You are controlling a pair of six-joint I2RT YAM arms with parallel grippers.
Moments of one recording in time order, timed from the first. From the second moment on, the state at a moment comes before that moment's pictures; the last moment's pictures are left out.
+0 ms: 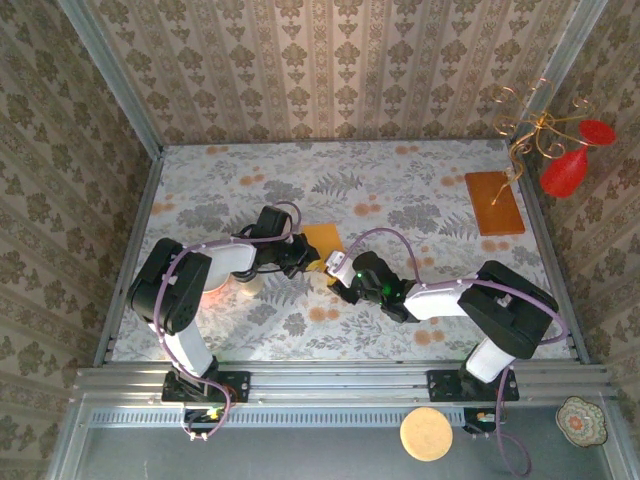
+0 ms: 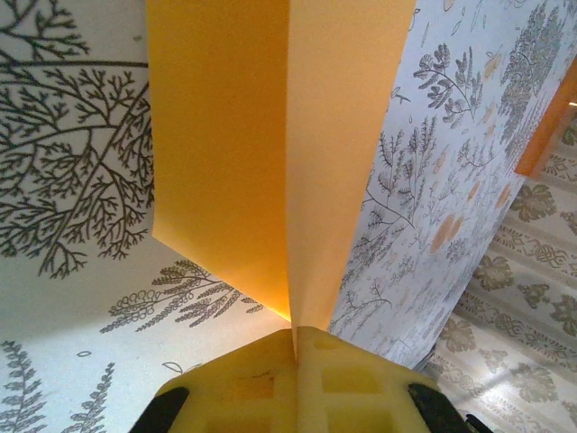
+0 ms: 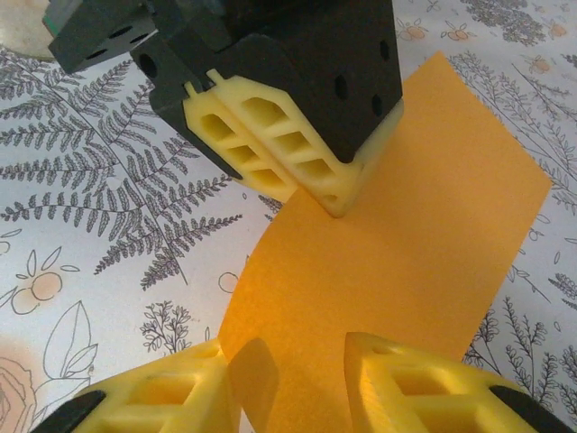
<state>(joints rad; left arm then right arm) -0.53 1.73 0.86 -0.05 0.61 -1.10 0.81 1.62 0.57 0.46 0.03 -0.22</state>
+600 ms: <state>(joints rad) -0.52 1.66 0.83 -0.06 0.59 -1.10 0.80 1.58 0.57 0.37 -0.08 -0.15</state>
